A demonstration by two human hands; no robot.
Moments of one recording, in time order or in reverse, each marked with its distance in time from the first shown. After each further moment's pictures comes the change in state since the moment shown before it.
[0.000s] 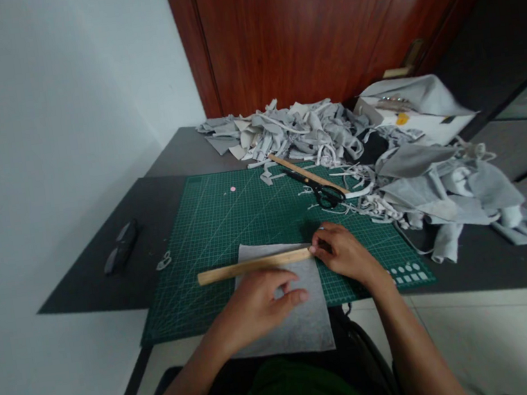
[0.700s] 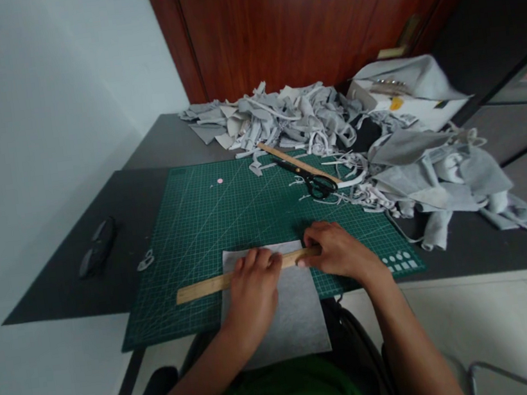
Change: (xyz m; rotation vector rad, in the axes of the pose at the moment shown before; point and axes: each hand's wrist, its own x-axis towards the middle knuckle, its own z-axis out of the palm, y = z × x) left_hand 0.009 0.005 0.030 0.619 0.196 -0.066; right_hand -0.004 -0.016 -0.008 -0.060 -0.131 0.093
